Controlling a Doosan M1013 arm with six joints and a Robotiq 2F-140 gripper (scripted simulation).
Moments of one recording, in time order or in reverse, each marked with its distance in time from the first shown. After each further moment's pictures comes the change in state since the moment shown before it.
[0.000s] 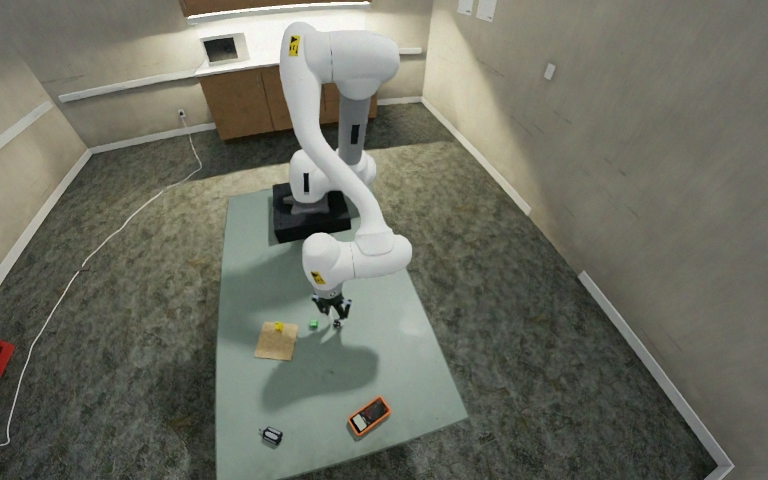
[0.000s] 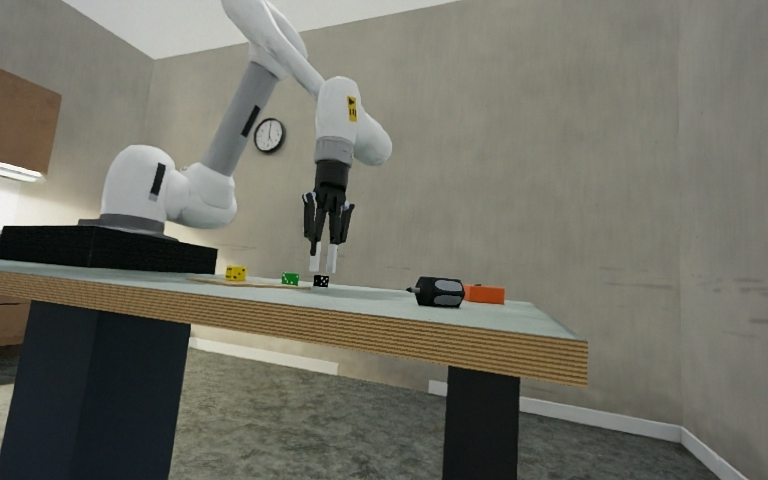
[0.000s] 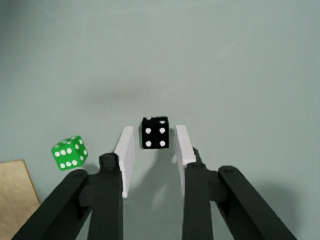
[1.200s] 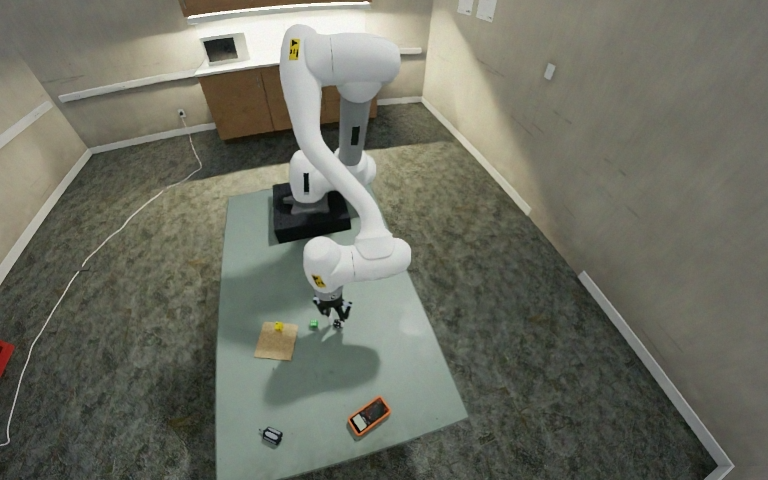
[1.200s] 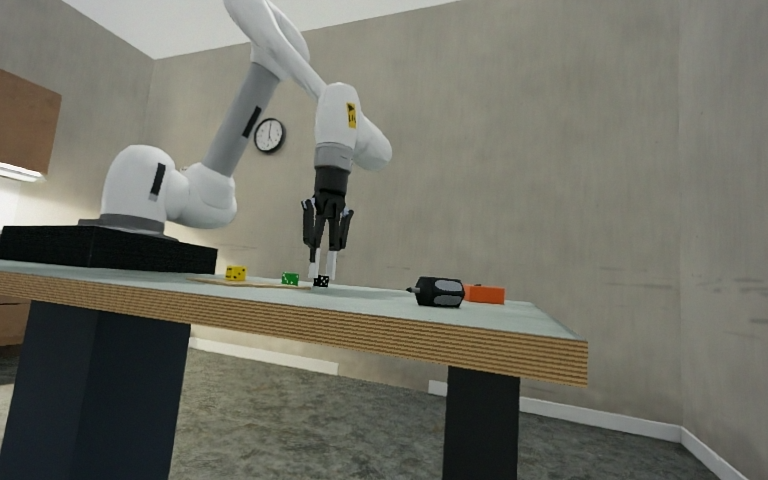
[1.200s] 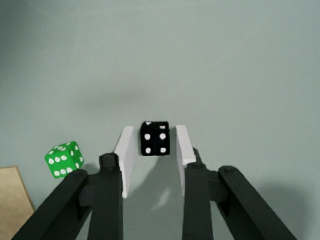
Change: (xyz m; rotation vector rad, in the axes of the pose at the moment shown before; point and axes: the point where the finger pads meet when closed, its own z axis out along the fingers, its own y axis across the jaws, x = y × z) arm 0.000 0.000 0.015 0.000 0.000 0.000
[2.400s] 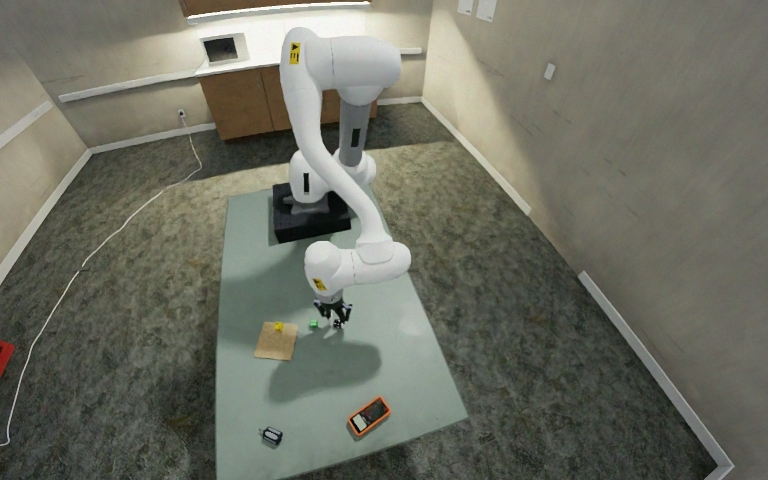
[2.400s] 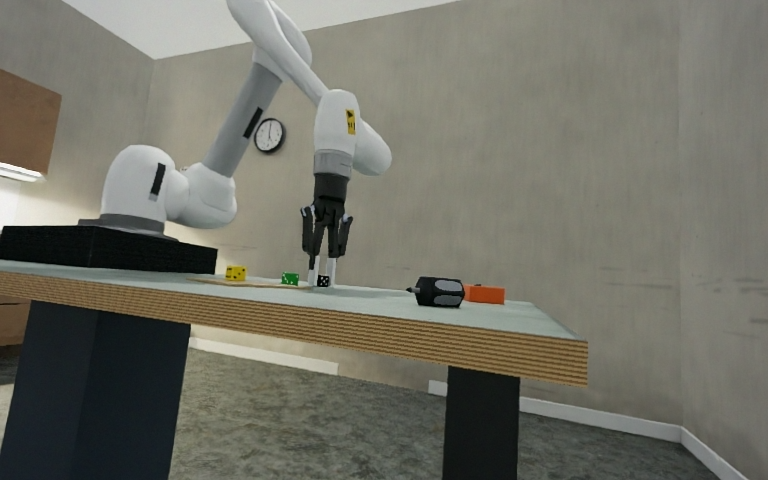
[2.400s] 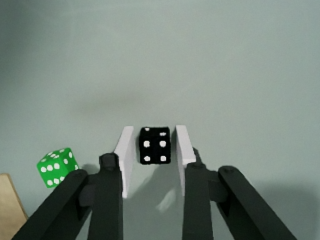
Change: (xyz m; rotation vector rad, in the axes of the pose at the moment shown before) arm 0.000 0.000 0.016 0.000 0.000 0.000
